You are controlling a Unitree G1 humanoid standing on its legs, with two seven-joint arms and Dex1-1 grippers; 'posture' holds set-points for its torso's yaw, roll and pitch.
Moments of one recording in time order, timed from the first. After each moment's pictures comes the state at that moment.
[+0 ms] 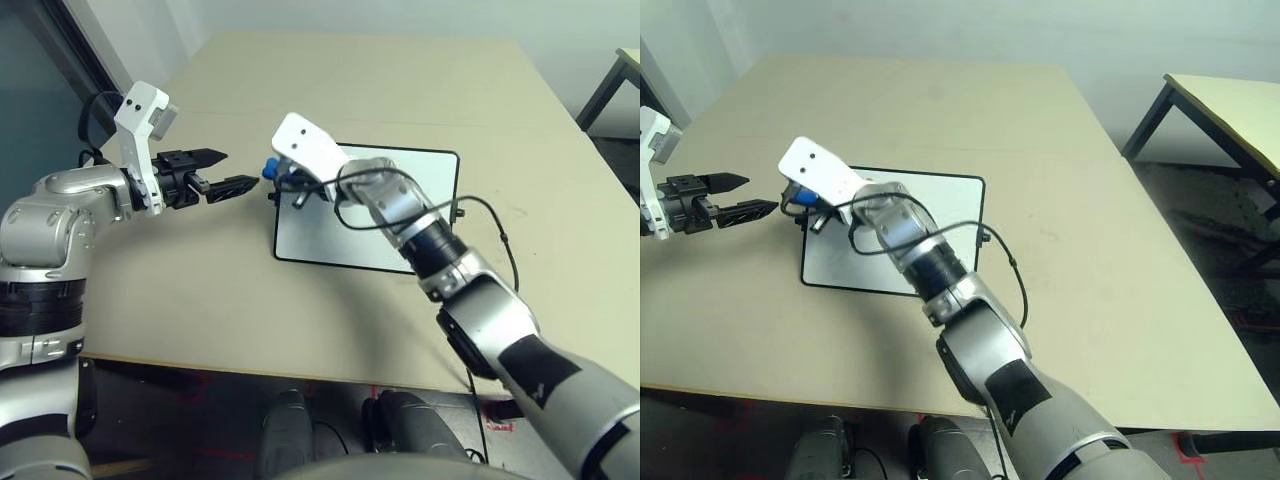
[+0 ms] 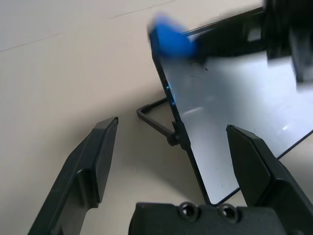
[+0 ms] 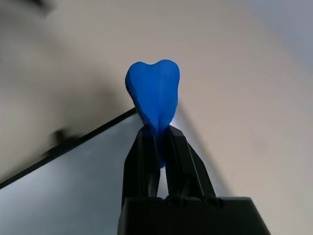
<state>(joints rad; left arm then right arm) -0.58 0.90 0.16 0.00 -0.47 0.82 -0.88 -1.23 0.04 0.26 0.70 -0.11 0.50 0.50</state>
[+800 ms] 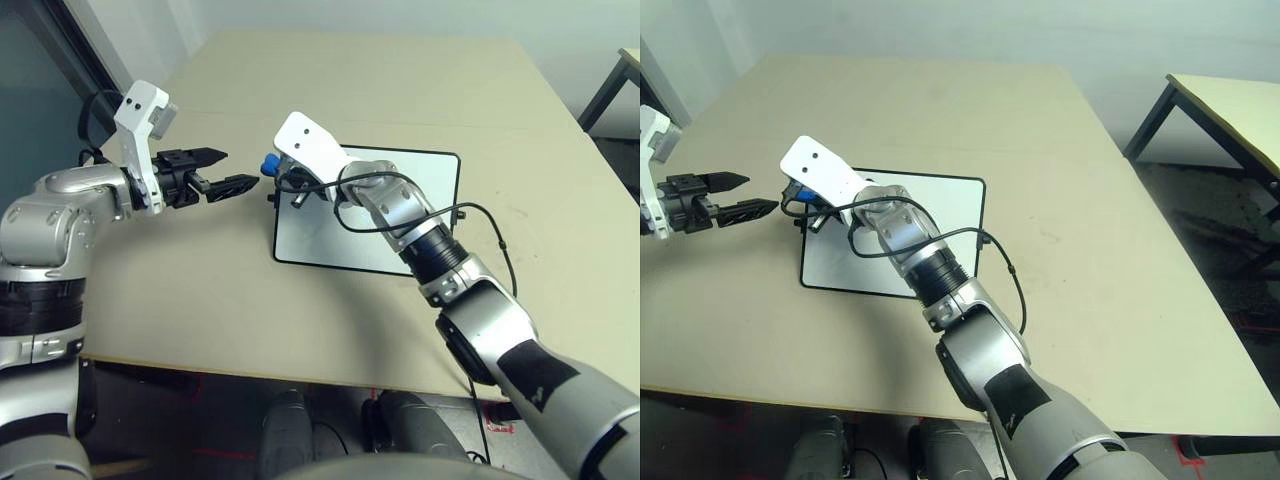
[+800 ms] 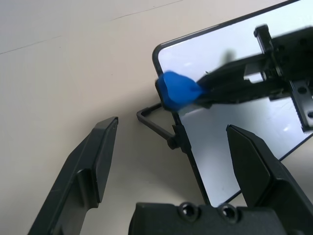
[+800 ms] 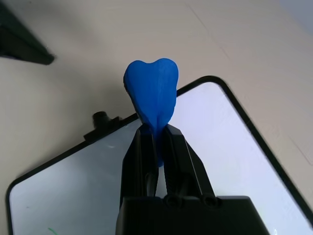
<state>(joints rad) -0.58 0.90 0.15 0.00 -0.47 0.82 -0.88 -1.09 0.05 0.32 0.55 -0.11 0.56 0.54</state>
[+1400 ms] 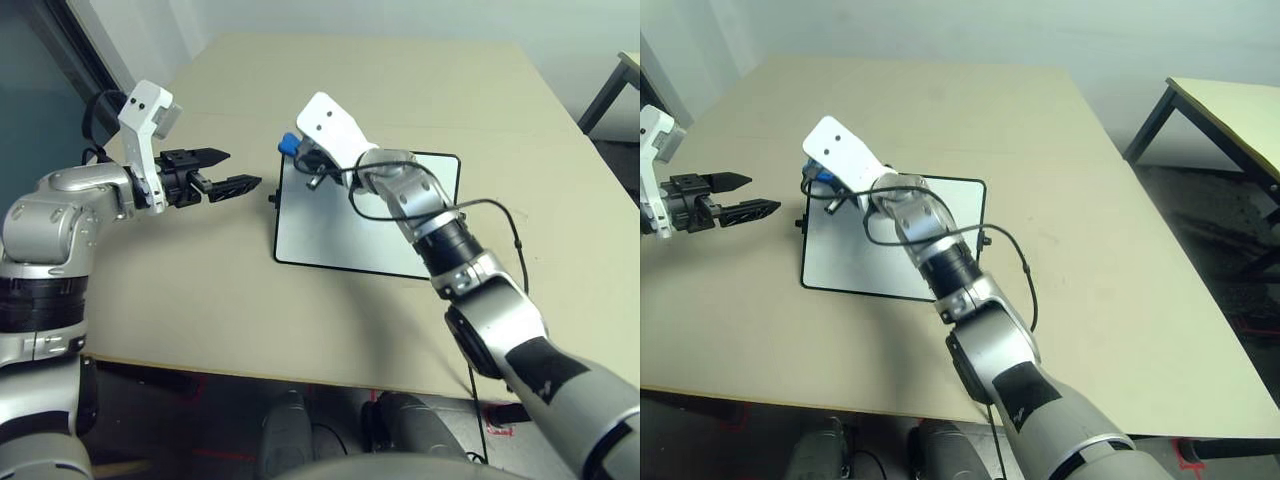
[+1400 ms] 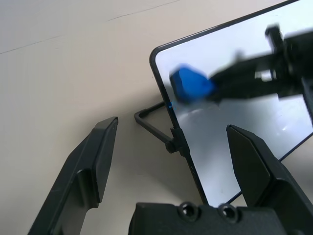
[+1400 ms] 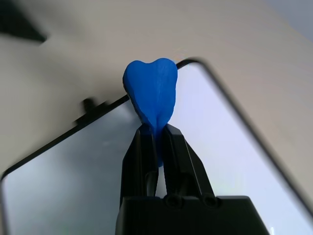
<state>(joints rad) -0.59 0.90 0.14 0.01 -0.47 0.82 -0.89 -0.95 0.02 0.35 0.34 -0.12 0.65 0.54</state>
